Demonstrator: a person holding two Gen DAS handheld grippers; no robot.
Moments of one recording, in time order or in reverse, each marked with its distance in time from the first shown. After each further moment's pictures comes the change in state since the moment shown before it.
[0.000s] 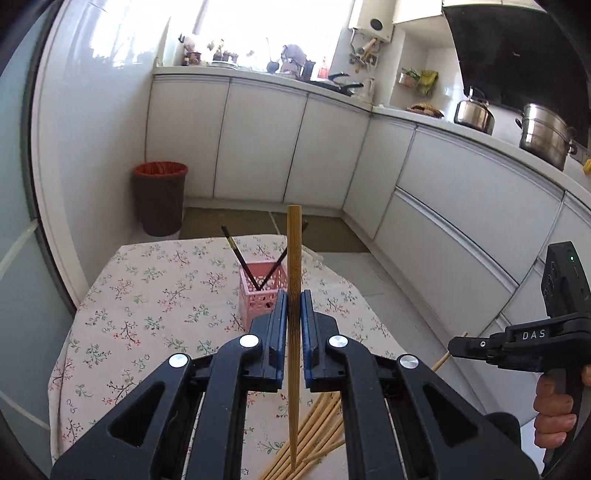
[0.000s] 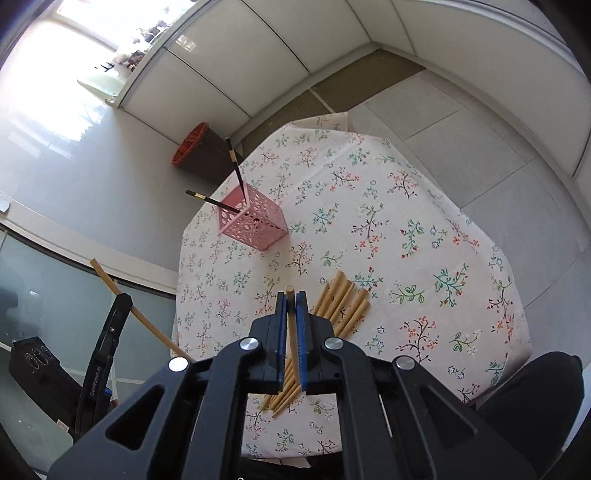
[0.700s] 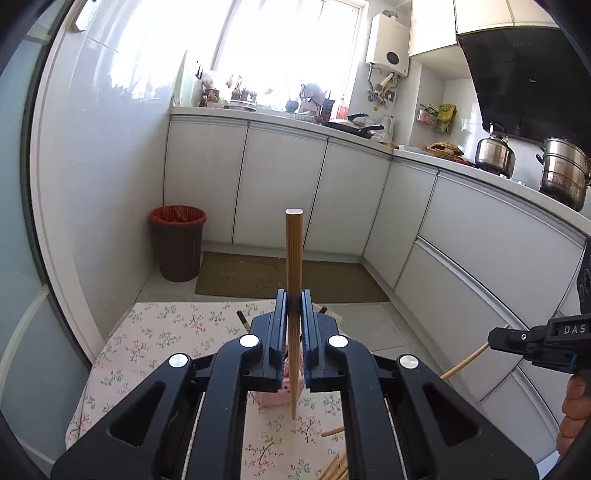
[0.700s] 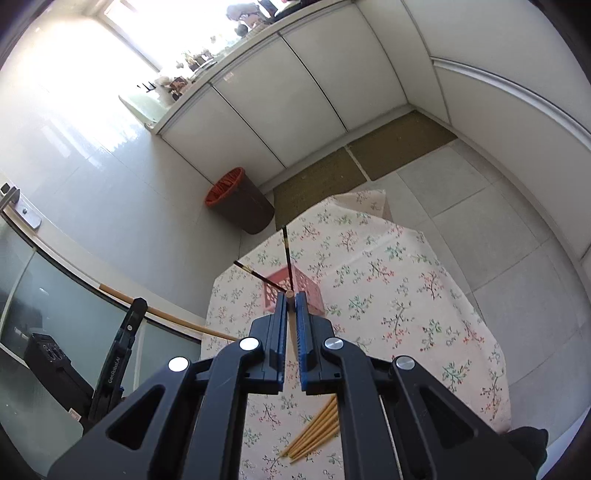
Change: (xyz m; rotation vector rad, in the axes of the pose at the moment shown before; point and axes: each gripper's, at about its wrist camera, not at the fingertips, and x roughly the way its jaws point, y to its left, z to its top) left arm 0.008 -0.005 0.084 0.000 -0.145 0.087; right arm -0.047 0.060 0.082 -0.126 -0.181 0.067
